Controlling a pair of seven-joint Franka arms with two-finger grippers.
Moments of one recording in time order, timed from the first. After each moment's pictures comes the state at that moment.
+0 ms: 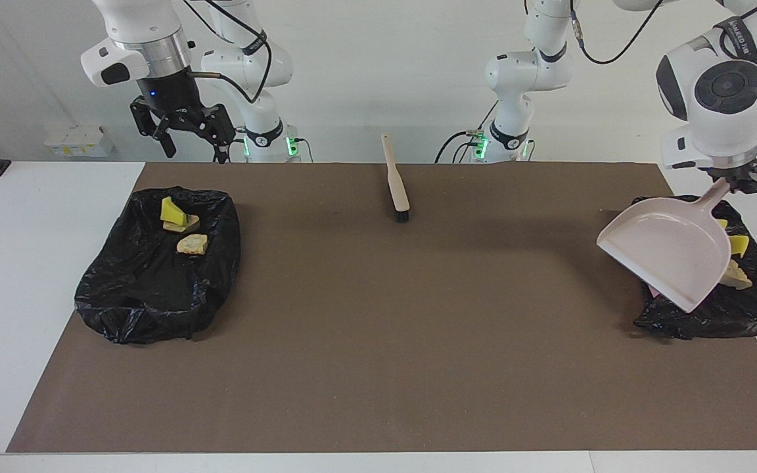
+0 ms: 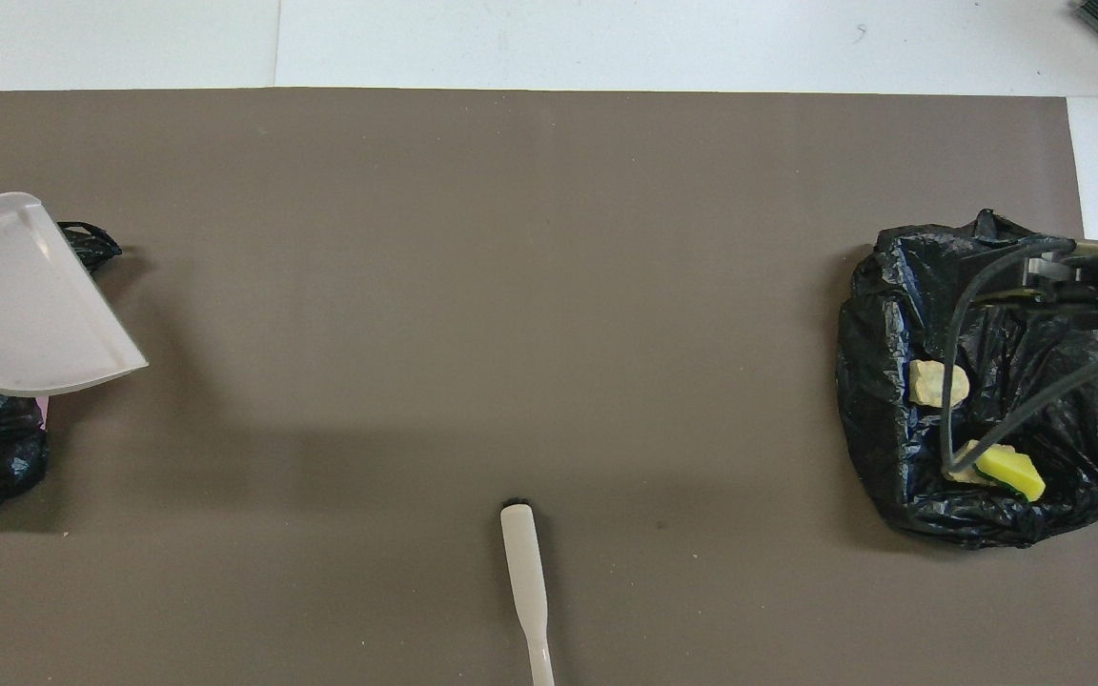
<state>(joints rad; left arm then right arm) -0.03 0.06 0.03 -1.68 0.59 1.55 0.95 0.06 -0.03 0.04 -1.49 -0.02 1.53 0.28</state>
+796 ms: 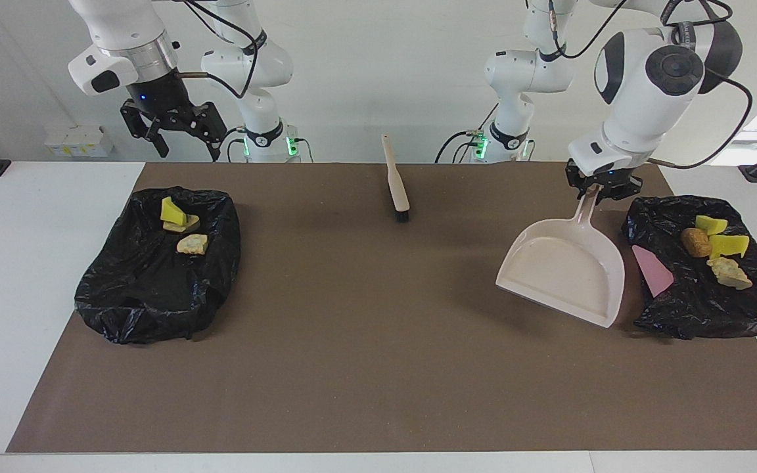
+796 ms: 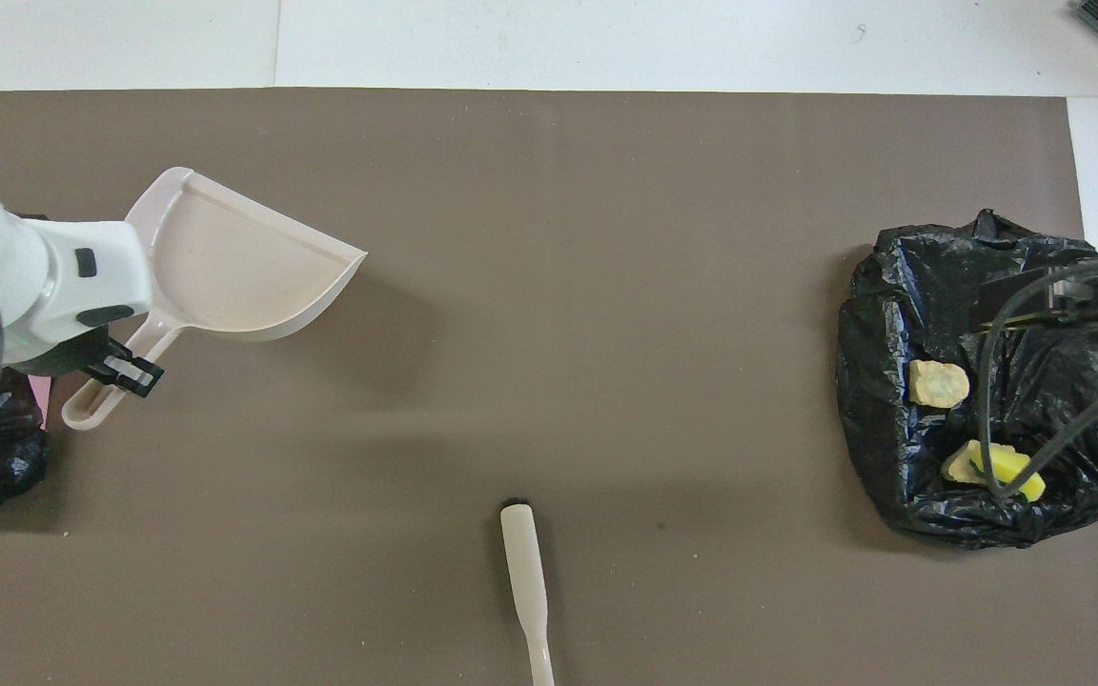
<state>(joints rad) -0.24 0.01 0.03 -1.74 0.11 1.57 0.30 0.06 -0.03 0.00 -1.49 0.02 1.48 0.16</state>
